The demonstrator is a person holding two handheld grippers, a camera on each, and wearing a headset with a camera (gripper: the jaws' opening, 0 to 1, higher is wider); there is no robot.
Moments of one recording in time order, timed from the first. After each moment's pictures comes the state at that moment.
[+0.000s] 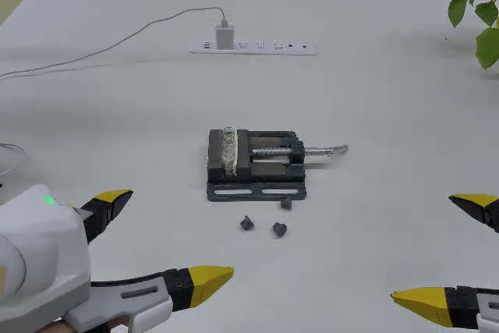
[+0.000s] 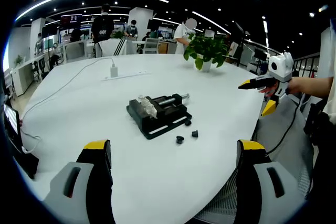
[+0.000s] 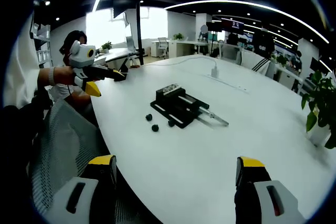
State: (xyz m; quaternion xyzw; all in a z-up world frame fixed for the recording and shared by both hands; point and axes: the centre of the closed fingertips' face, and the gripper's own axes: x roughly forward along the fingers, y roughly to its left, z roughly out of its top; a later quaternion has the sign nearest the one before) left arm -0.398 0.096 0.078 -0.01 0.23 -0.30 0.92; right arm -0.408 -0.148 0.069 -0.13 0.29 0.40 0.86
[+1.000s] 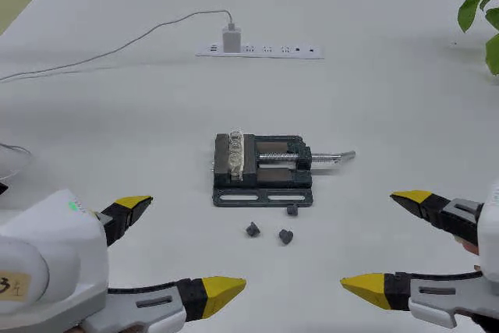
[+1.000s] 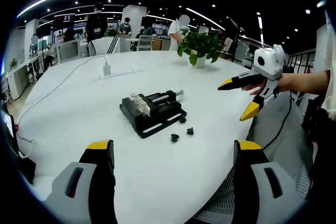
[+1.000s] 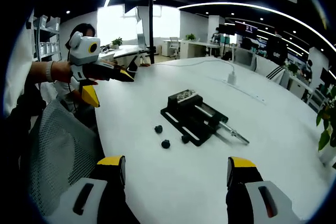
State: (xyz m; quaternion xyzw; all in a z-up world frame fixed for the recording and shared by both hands) left arm -0.400 0.087 0.071 0.00 0.24 -0.33 0.91; right arm -0.389 -0.083 0.051 -0.15 0.28 0.44 0.84
